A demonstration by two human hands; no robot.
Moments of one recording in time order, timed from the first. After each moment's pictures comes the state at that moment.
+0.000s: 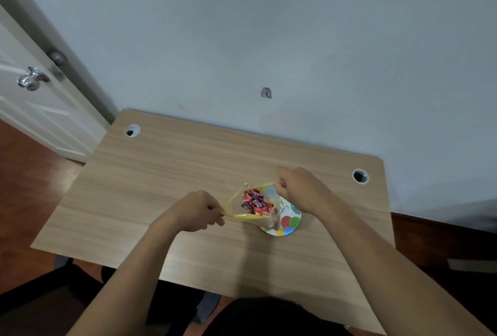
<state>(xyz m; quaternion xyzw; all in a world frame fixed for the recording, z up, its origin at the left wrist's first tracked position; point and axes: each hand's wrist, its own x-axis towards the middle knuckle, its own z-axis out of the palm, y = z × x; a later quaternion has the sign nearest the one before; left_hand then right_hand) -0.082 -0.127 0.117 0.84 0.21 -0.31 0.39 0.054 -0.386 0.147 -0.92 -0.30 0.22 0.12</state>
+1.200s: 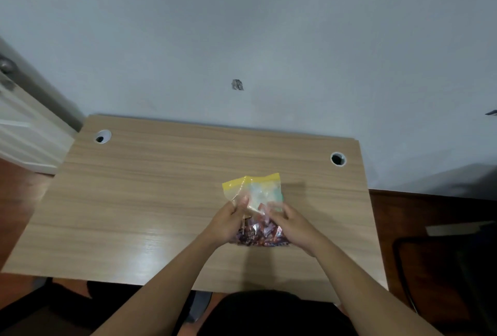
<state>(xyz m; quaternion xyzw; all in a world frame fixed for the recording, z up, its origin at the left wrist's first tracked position) -0.068 -0.244 0.031 0.75 0.15 -0.18 0.62 -0.020 -0.457 0.047 -0.77 0.02 0.40 0.50</state>
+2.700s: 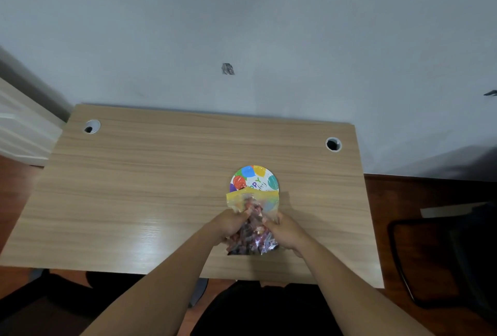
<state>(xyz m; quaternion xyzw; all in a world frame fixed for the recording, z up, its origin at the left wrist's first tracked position) -0.073 -0.267 -0.021 0.69 0.32 -0.40 0.51 -0.050 -0.470 -0.021 -0.78 0.09 0.42 0.46</state>
